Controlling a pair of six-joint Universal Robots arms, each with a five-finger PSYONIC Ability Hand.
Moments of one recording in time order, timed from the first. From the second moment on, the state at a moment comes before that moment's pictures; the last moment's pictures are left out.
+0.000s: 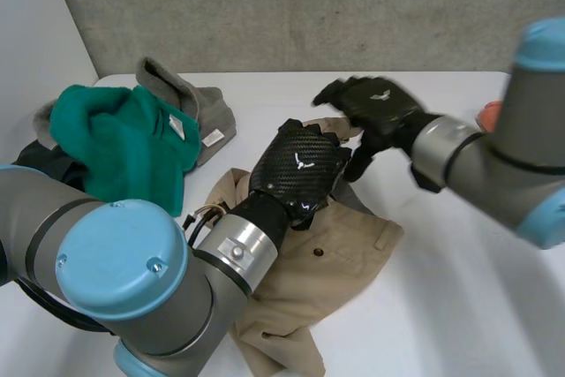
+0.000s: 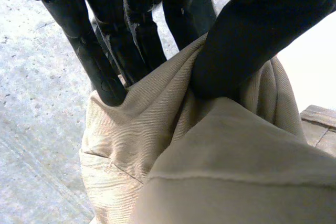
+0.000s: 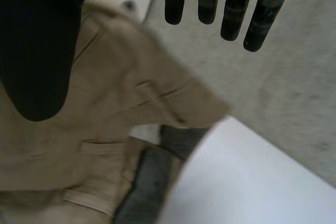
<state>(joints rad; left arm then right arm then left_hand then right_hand) 3.91 -1.96 -1.63 3.67 -1.48 3.56 1.99 -1.08 1.20 0.10 1.16 2.92 1.13 1.12 1.13 1.12 0.98 0.21 0.23 0.22 0.24 0.07</state>
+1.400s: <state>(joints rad) 4.24 -1.71 -1.52 3.00 -1.44 3.32 1.98 -1.42 1.38 0.23 1.34 2.43 1.15 1.19 1.19 1.20 0.97 0.99 1.18 1.18 1.19 0.98</state>
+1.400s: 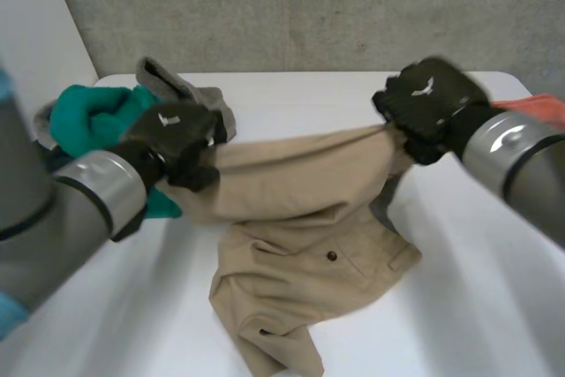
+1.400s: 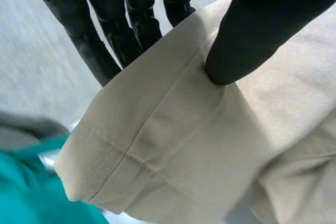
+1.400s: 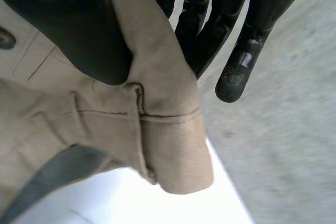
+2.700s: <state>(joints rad) 4.17 -2.18 -1.27 3.86 -1.56 3.67 1.94 -1.04 1.22 -0.44 1.46 2.28 1.15 1.20 1.19 1.20 0.99 0.99 1.18 1.19 1.19 0.98</state>
